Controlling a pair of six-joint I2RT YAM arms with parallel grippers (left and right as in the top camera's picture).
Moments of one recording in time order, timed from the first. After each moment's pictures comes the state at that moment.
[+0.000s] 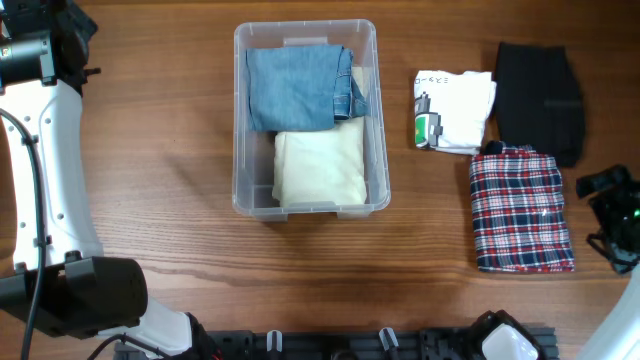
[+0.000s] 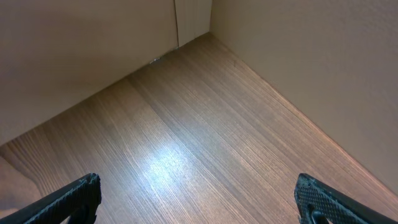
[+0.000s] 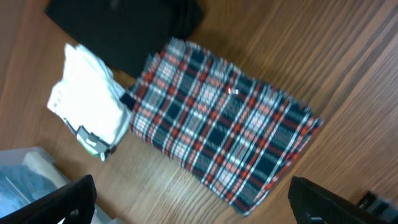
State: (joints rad) left arm 0.21 1.75 1.90 -0.88 -0.53 -0.47; right arm -0.77 1.09 1.17 -1.22 -0.24 0.37
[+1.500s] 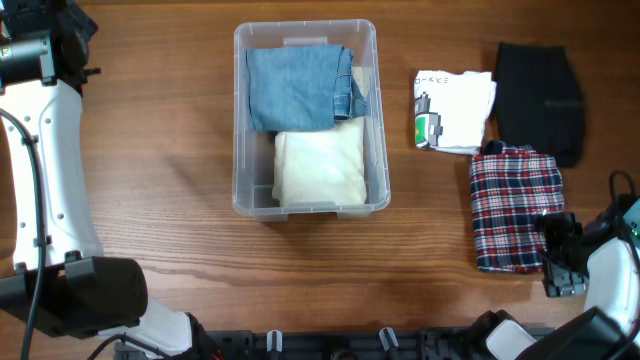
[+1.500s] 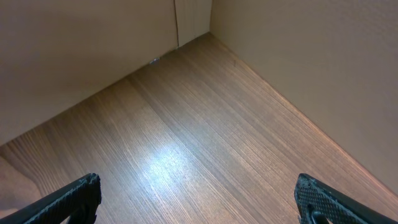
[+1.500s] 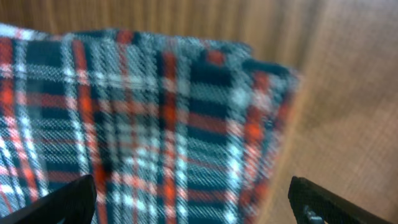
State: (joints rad) left arm 0.21 1.75 1.90 -0.88 -0.53 -0.47; right arm -0.77 1.30 0.66 -0.78 -0.09 0.68
